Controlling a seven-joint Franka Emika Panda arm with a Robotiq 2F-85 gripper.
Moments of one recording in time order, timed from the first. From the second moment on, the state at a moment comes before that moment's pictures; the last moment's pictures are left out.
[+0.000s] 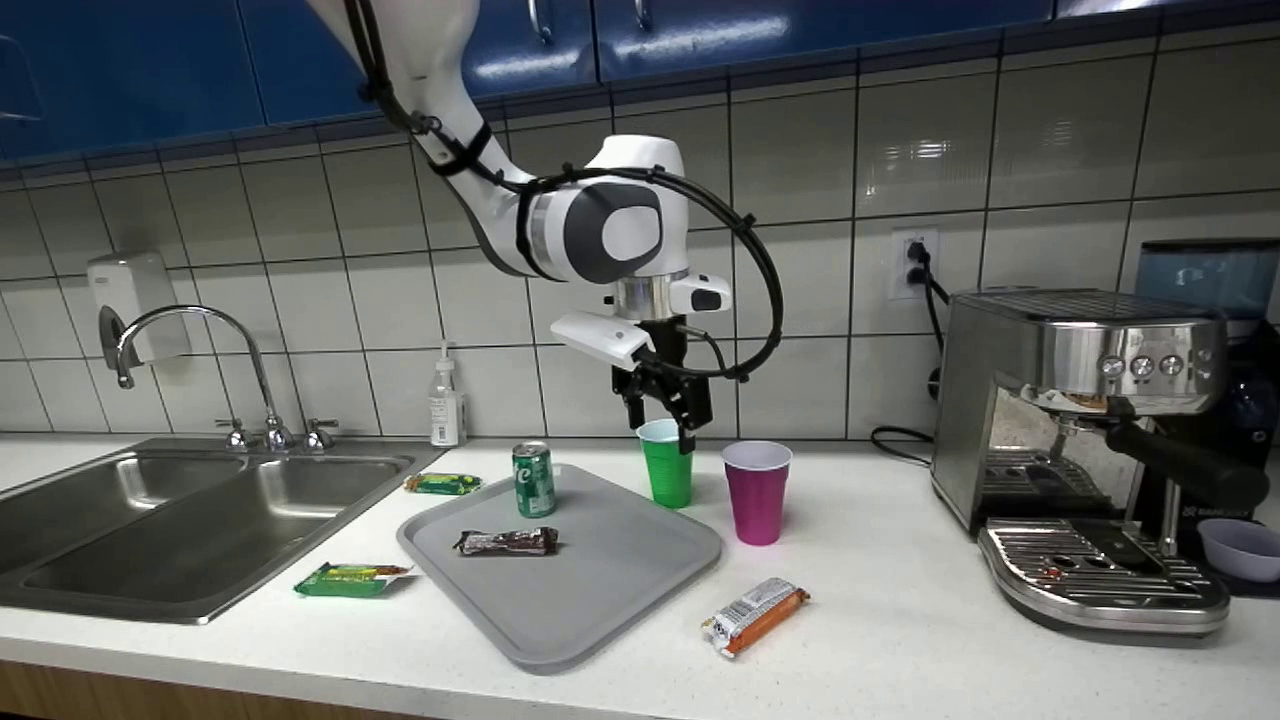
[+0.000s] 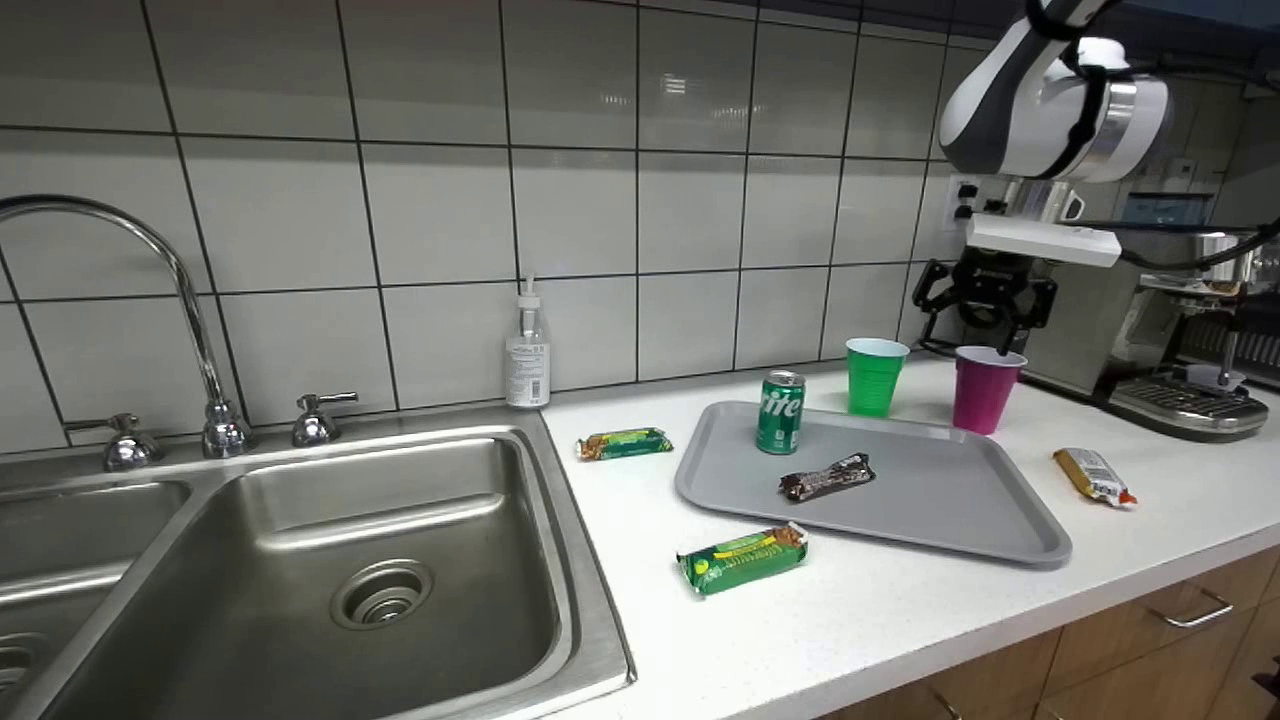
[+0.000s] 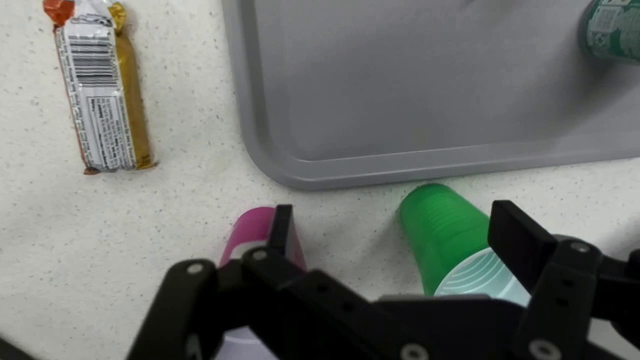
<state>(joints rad) -0.21 0.36 -0.16 -2.05 0.22 2.53 0.05</state>
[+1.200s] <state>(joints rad) -0.15 0.35 -0.13 -2.12 0.17 2.54 0.05</state>
